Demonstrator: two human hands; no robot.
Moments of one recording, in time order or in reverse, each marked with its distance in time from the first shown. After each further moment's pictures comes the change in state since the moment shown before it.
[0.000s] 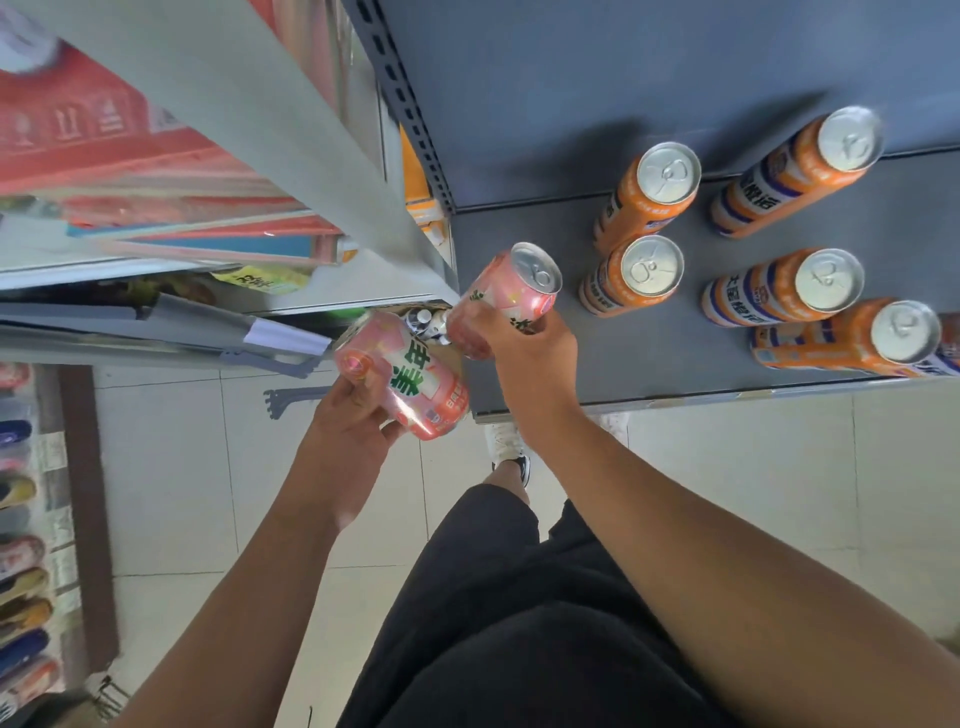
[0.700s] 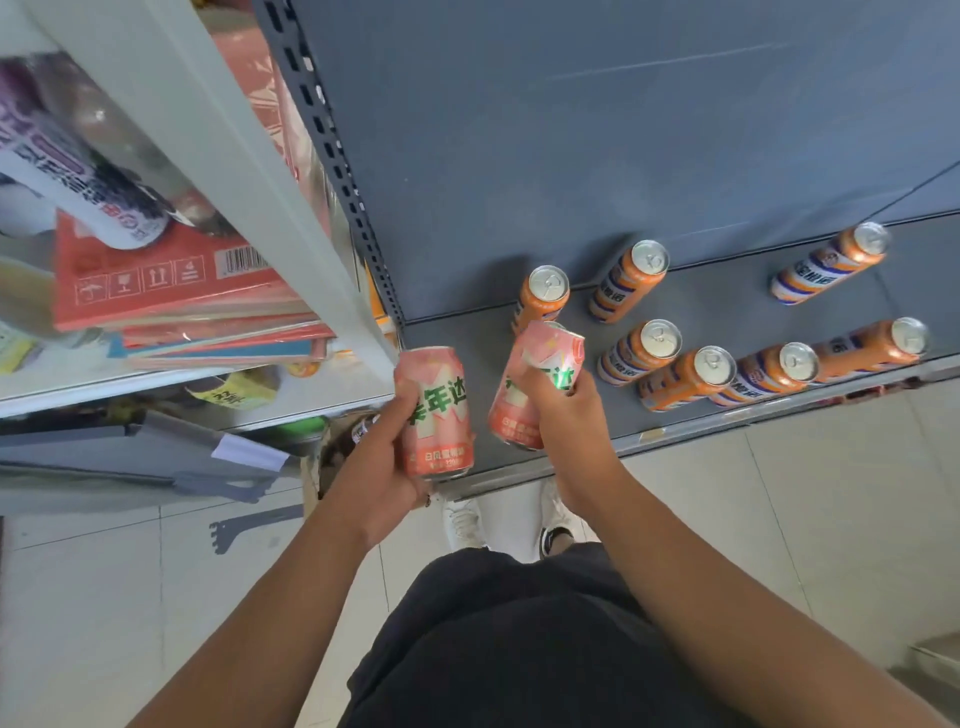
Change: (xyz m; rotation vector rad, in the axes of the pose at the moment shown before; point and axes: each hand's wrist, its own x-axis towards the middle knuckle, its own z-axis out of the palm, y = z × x) left_hand -0.035 0.035 0.070 -0.123 -0.239 -0.155; right_hand -0.088 -0.063 -0.079 0.207 0.037 -0.066
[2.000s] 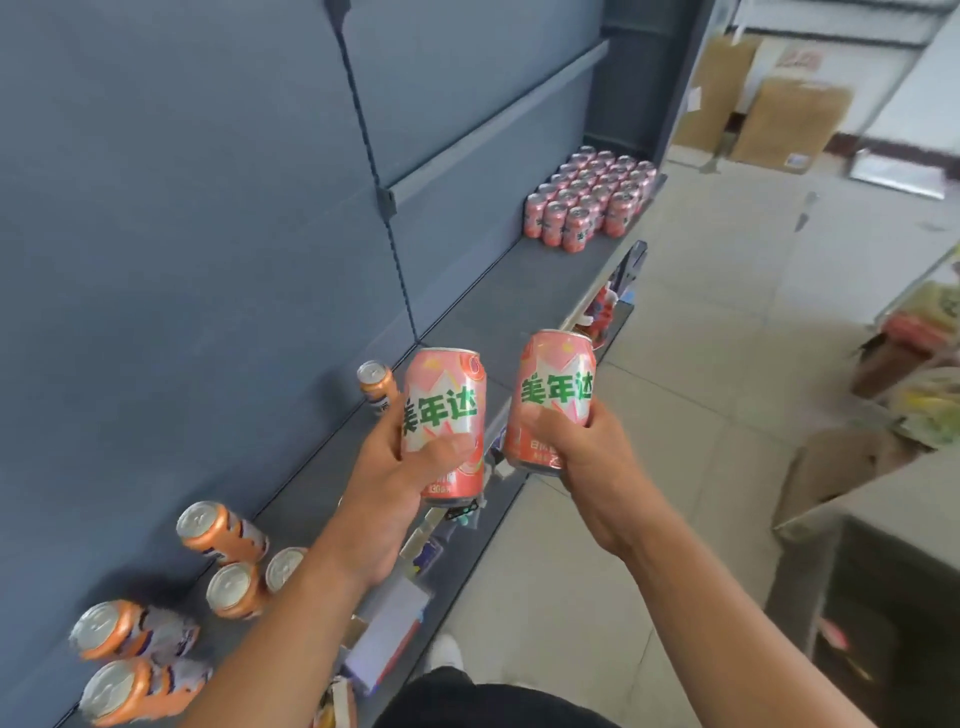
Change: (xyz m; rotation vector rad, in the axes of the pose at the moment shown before) left_hand -0.021 -0.217 0.484 0.833 -0.729 0.260; right_hand -0.102 -0.100 -0.492 0.424 0.347 -0.414
